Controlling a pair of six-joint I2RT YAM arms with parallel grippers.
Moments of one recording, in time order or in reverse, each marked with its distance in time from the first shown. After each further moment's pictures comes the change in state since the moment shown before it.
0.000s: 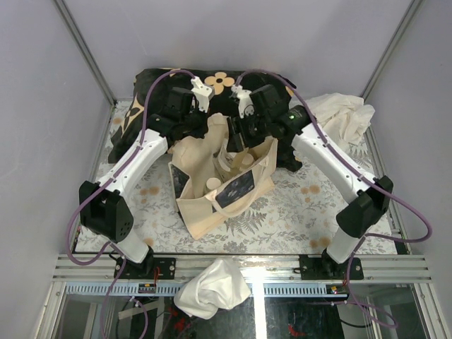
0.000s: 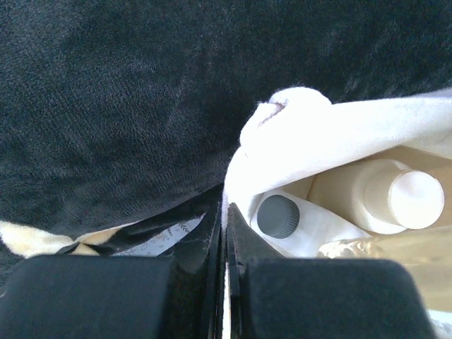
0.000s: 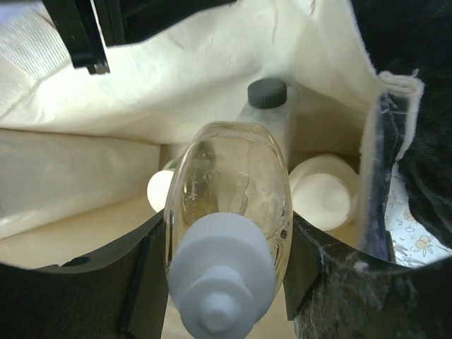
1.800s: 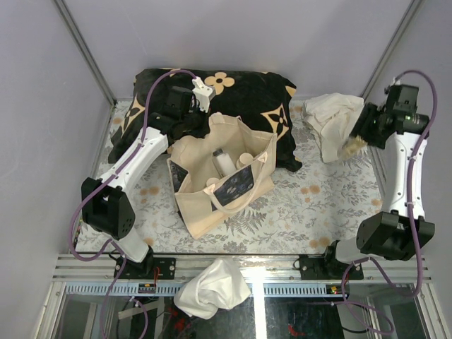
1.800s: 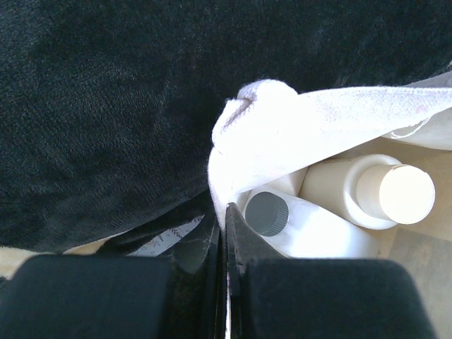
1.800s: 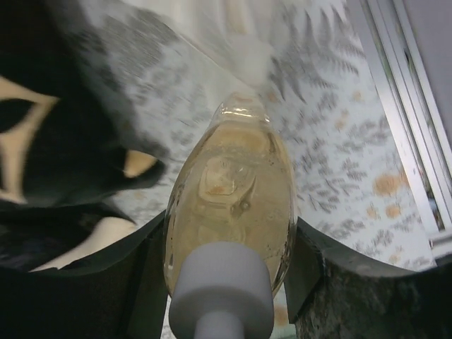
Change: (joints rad) left arm 0.016 0.030 0.011 0.000 0.079 0.011; right arm -0.924 -0.267 -0.286 -0.171 0.261 0.000
